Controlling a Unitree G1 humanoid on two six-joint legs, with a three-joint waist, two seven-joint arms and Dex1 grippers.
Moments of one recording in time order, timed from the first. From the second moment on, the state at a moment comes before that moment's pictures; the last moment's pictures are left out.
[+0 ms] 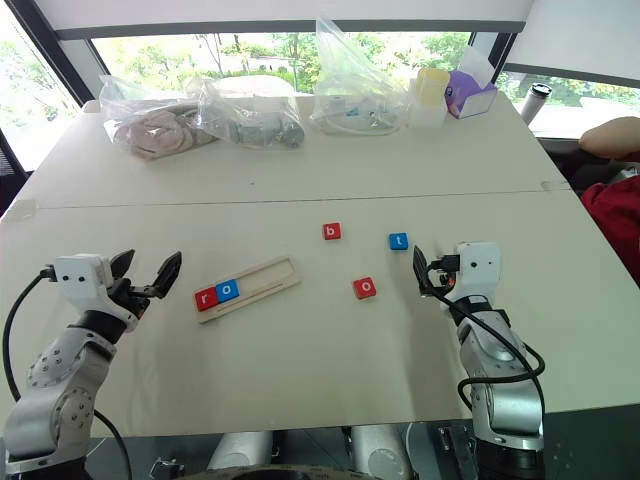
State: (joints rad) left arm 0.15 0.34 0.37 -0.43 -0.43 0.38 -0.30; right arm 0.03 -0.23 -0.21 -0.41 0.18 0.43 0.17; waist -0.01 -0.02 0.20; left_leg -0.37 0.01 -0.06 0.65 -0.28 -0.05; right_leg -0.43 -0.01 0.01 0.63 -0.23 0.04
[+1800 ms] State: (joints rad) left arm -0.03 0.80 0.03 -0.01 -0.21 0.03 -1.01; right arm 0.07 -0.60 -0.04 -0.59 0.49 0.60 0.62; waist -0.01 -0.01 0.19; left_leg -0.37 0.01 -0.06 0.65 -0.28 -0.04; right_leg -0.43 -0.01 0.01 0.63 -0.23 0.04
